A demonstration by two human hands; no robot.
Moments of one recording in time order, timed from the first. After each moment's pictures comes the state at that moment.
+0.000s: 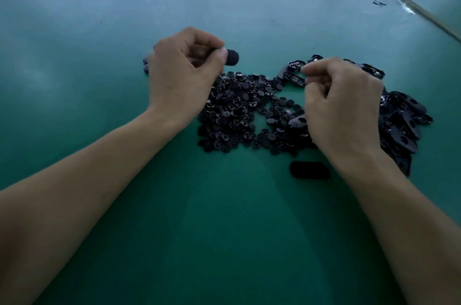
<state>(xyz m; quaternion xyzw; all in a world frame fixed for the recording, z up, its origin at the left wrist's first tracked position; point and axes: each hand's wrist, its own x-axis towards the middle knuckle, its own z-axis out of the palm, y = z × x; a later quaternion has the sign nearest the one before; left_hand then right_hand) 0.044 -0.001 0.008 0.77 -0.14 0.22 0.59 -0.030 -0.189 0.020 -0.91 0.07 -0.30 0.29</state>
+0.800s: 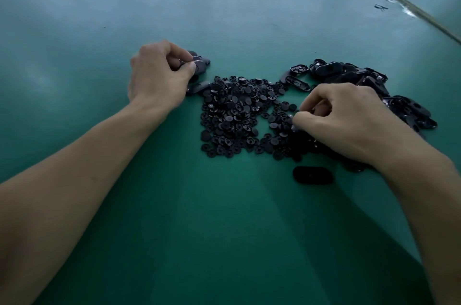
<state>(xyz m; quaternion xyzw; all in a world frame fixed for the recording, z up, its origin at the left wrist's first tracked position) 0.080 0.032 -0.004 0.88 0.01 0.20 0.43 -0.042 -0.204 0.048 -0.97 0.08 -0.01 0.22</state>
